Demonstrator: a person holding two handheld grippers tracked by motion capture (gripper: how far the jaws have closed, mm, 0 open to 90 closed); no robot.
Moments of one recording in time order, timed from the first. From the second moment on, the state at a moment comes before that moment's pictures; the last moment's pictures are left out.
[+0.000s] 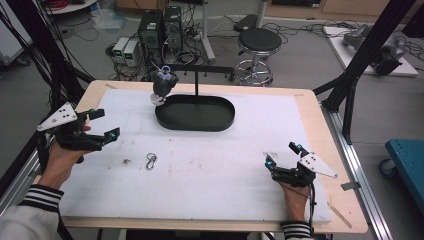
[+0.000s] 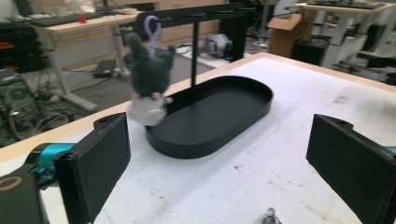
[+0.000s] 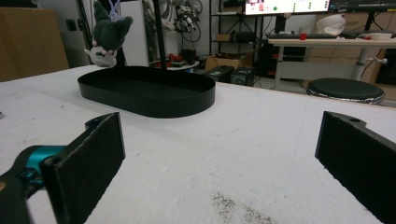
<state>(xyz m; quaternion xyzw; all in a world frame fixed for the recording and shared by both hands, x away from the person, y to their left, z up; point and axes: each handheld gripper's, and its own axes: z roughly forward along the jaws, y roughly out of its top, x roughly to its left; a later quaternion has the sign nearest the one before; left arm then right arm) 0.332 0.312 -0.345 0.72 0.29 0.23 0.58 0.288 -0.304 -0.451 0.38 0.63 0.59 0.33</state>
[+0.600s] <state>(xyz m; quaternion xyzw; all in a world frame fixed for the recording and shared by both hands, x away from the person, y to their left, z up) 0.339 0.290 -0.345 0.79 0.25 0.18 0.53 0.288 -0.304 -0.451 0.38 0.63 0.59 0.32</state>
